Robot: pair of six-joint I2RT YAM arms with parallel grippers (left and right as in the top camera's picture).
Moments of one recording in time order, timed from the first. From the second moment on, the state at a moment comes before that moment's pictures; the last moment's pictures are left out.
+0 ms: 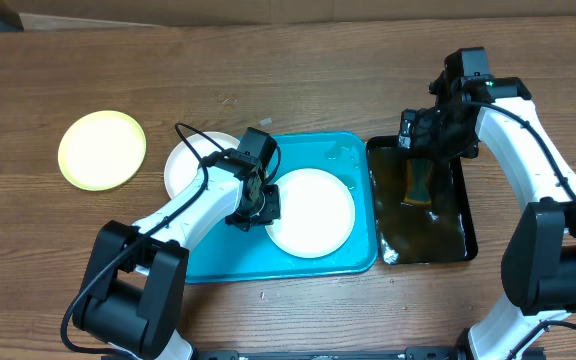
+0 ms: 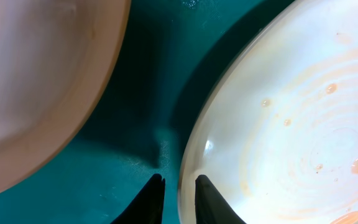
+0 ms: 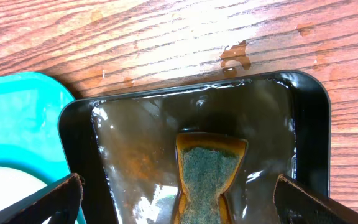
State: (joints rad) left arm -0.41 1.77 1.05 -0.76 0.12 -0.49; right arm 0.06 1.88 1.49 -0.95 -0.14 0.20
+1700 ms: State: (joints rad) left arm -0.46 1.78 1.08 -0.80 0.11 -0.44; right arm 0.06 1.88 1.49 -0.95 -0.14 0.20
